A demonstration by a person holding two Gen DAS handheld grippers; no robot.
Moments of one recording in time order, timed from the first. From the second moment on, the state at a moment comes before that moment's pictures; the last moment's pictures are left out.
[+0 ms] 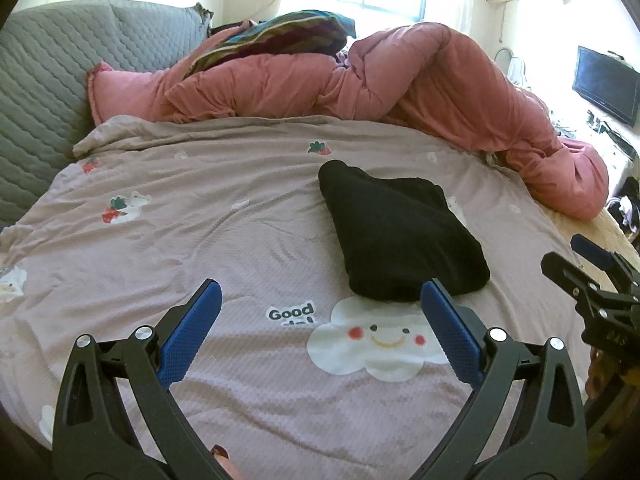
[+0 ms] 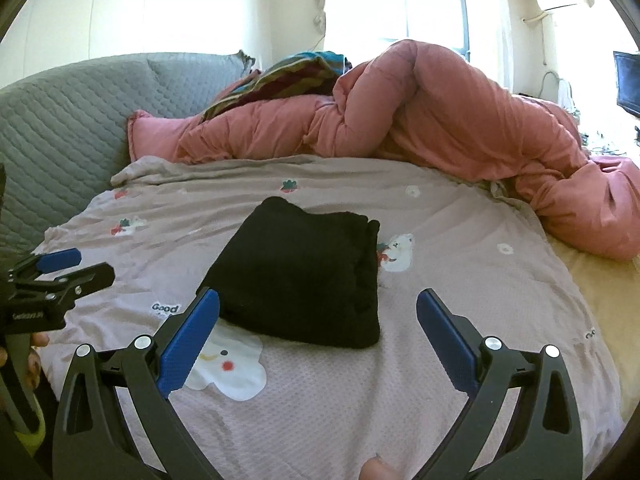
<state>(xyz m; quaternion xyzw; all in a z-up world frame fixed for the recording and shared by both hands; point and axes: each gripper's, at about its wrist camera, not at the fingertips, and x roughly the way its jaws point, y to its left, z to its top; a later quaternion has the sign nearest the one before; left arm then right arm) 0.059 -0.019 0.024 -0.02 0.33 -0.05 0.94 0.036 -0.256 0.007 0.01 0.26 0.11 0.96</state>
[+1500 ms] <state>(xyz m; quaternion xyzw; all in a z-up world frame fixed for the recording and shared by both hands) 0.006 -0.006 -0.047 -0.04 0.36 -0.05 0.93 -0.016 -0.240 -0.082 0.02 0.32 0.07 0.94</state>
